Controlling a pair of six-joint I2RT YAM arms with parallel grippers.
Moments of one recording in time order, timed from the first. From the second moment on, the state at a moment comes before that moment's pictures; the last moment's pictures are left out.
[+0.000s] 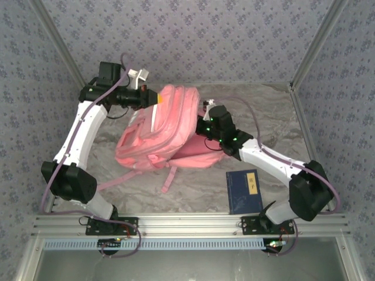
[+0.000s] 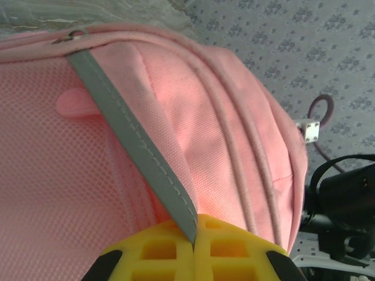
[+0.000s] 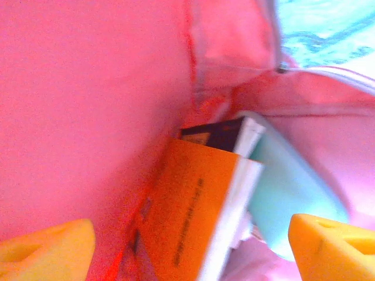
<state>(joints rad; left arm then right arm) -0.21 1.59 1.70 -0.88 0.87 -0.35 0.66 1.43 1.01 0.04 -0.14 0.82</state>
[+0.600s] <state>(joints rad) -0.19 1.63 1.60 -0.72 0.58 -0.41 0.48 1.05 0.78 -0.74 0.18 0.81</state>
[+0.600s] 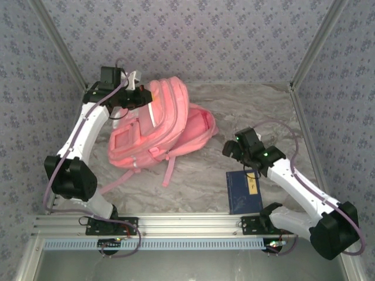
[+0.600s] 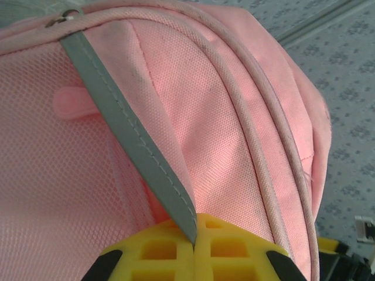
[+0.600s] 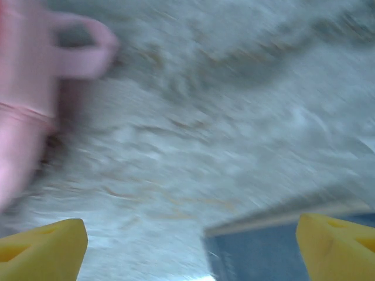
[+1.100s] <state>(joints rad) -0.31 1.79 1.64 -0.72 0.46 -0.39 0.28 1.11 0.51 -0.72 -0.06 0.90</state>
